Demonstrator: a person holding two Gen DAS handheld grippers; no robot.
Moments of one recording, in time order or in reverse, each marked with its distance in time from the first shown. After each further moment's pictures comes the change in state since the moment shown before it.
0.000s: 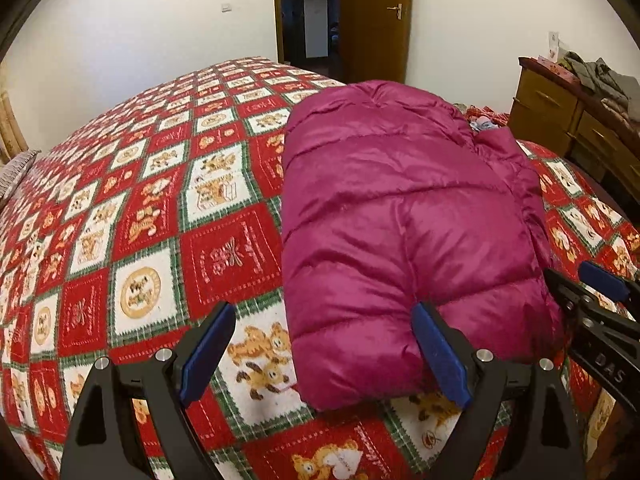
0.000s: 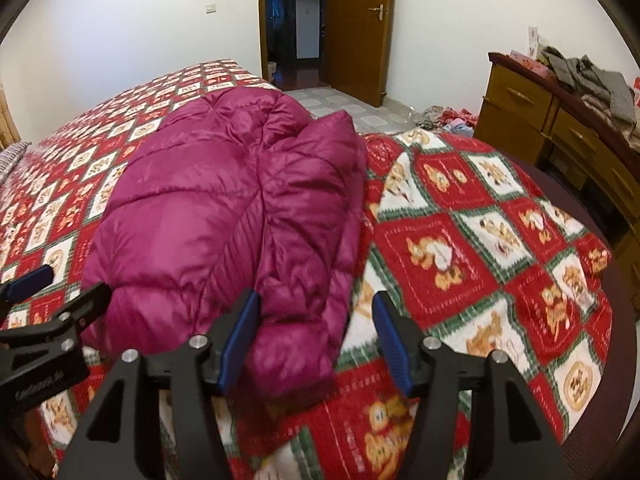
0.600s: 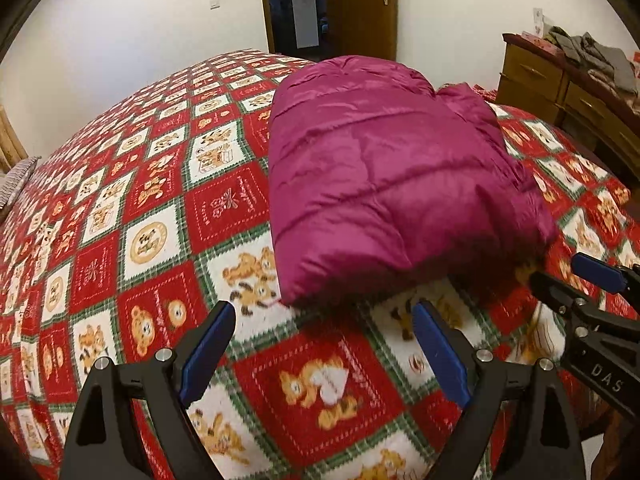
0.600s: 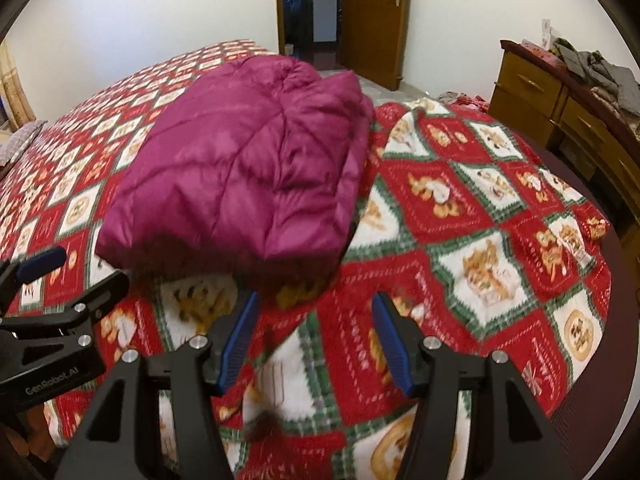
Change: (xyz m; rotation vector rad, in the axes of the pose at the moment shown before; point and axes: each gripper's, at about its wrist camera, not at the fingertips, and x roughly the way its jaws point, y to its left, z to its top) left arm -0.035 -0.019 -0.047 0.060 0.037 0.018; right arm -0.022 0.003 -0.042 -0.050 0.067 0.046
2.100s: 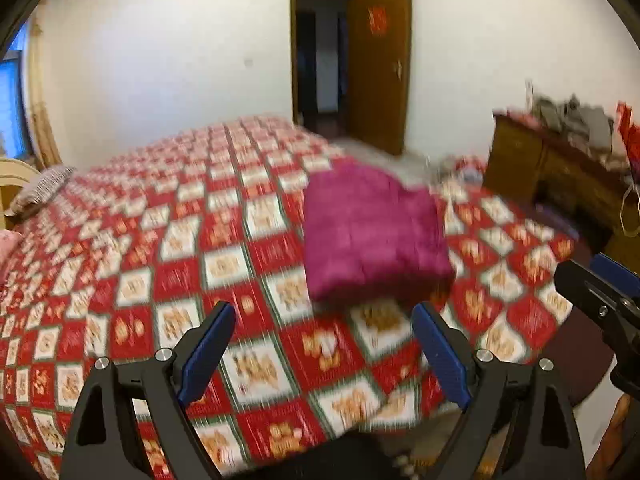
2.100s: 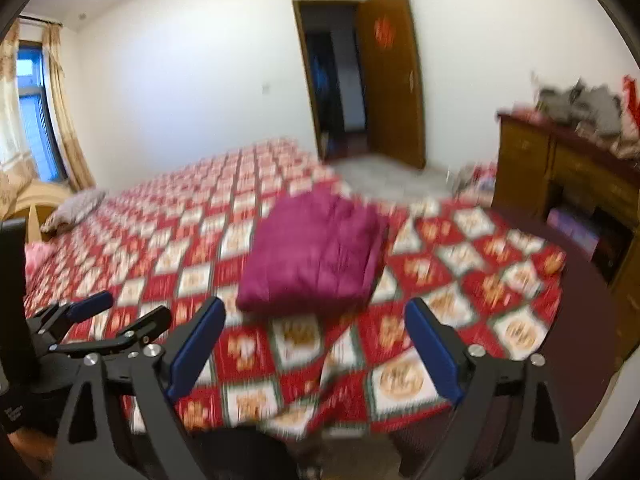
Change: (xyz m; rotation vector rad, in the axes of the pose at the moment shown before) left arm -0.191 0.012 -0.028 -0.096 -0.279 0.018; right arm -0.205 0.005 -0.028 0.050 -0.398 0.143
